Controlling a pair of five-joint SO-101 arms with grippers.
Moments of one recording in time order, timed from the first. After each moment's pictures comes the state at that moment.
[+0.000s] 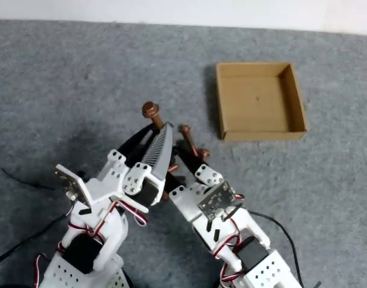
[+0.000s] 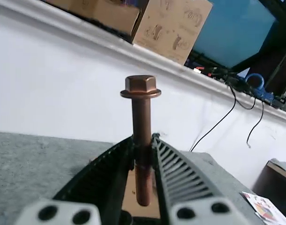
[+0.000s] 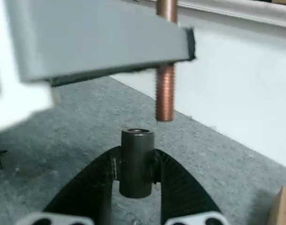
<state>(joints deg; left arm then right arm) 25.8 -103.6 87.0 12.5 28.3 -41.1 -99.0 96.0 9.8 13.8</state>
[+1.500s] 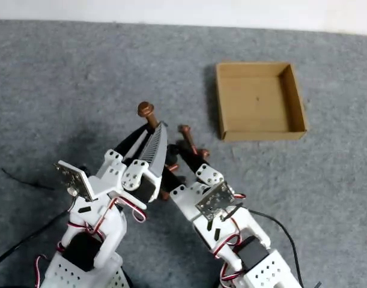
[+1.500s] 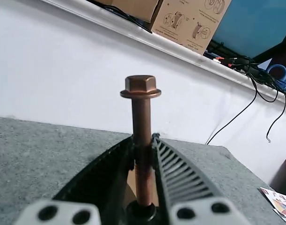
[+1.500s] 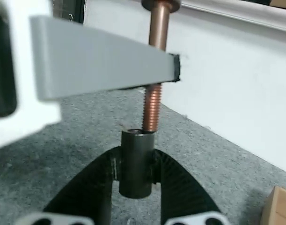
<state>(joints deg) 22.8 -103.6 88.0 15.2 28.3 -40.4 -99.0 96.0 9.8 14.6</state>
